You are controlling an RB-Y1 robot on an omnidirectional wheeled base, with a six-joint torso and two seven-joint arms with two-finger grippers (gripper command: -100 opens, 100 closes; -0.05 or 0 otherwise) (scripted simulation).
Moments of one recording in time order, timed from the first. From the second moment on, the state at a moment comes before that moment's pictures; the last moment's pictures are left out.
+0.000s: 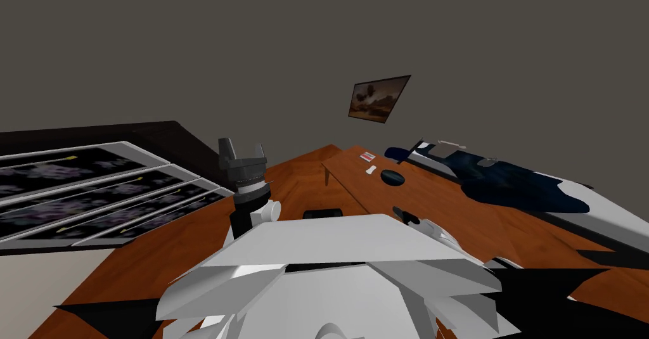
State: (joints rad) left arm 0.51 -0.05 -0.04 -2.37 -0.01 -0.57 0.10; right arm 0.21 -0.77 0.28 -0.75 -0.17 0.11 0.24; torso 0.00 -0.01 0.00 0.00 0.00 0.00
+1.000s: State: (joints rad) left arm 0.51 -0.05 -0.04 -2.37 -0.01 -0.57 0.10; right arm 0.28 -0.86 0.38 -0.76 0.00 -0.03 0.01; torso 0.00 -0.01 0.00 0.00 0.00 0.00
